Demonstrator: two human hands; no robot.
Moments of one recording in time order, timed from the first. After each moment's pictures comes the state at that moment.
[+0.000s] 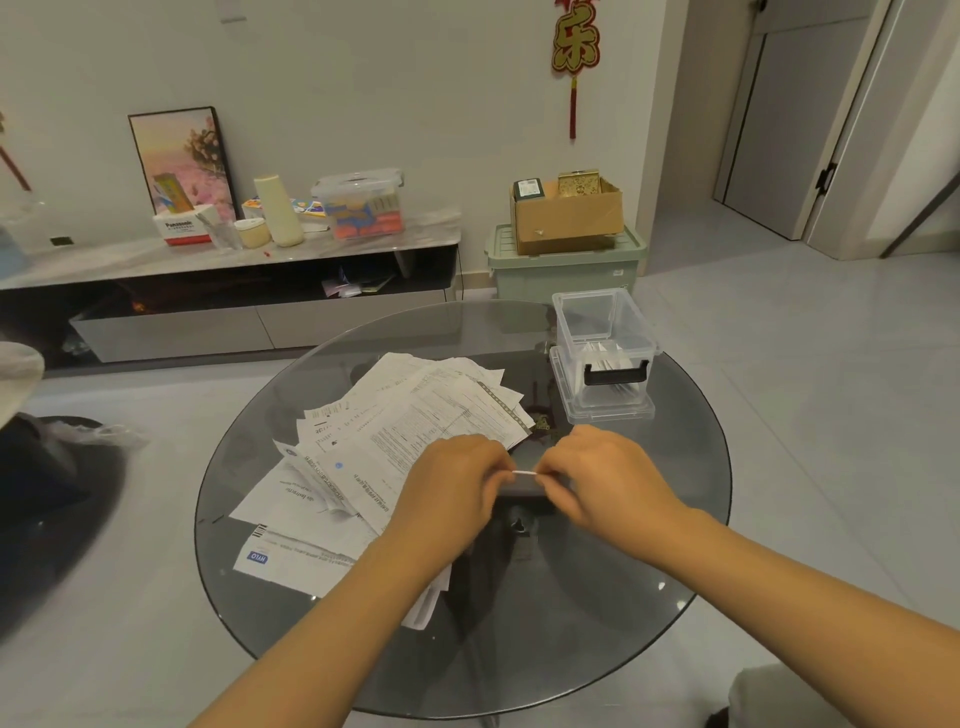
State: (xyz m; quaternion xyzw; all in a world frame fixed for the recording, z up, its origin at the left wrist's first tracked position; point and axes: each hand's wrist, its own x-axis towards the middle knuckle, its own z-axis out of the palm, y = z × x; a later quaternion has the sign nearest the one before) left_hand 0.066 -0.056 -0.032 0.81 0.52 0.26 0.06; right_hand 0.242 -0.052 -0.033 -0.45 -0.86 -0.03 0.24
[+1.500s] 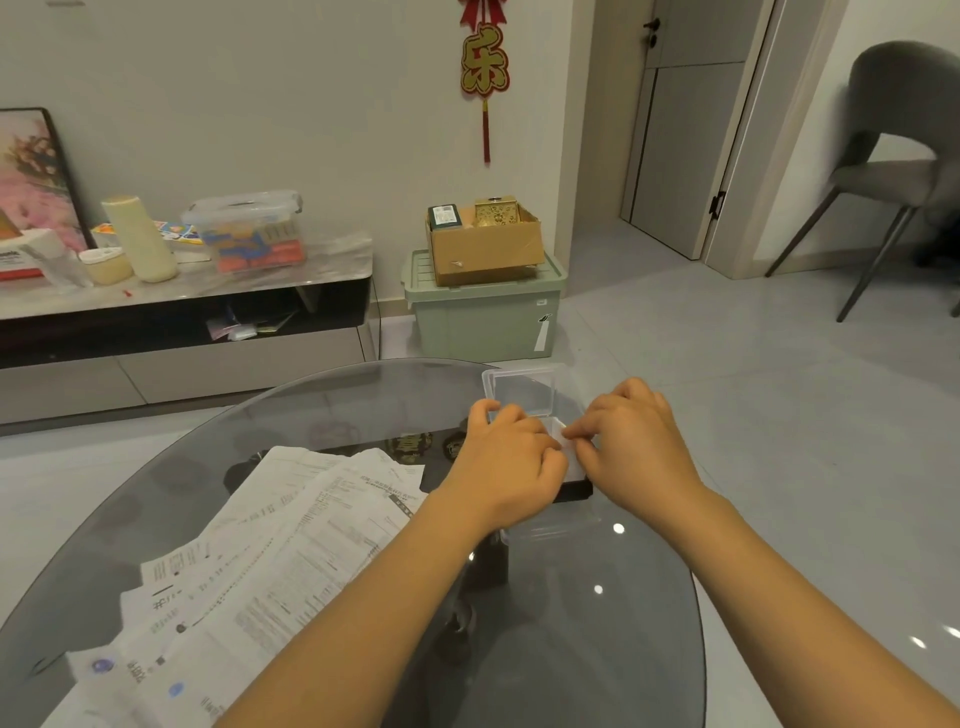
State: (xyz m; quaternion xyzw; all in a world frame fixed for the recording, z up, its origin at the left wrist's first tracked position) left_hand 0.175 0.104 -0.004 0.90 0.40 0.16 0.05; right_hand 0.319 0.068 0.015 -0.66 -0.72 -0.05 0.21
